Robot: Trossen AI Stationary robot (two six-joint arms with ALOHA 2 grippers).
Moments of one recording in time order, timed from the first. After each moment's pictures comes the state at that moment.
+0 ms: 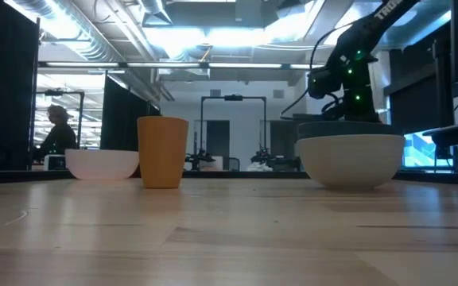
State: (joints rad) left arm 0.30 1.32 2.03 -1.55 -0.12 0.02; right arm -0.78 1.65 1.08 -0.98 0.26 -0.30
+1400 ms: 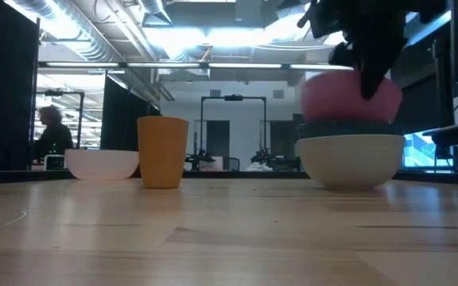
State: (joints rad) left arm 0.30 1.32 2.03 -1.56 -0.12 0.14; right arm 0.06 1.51 1.25 -1.15 0.03 0.12
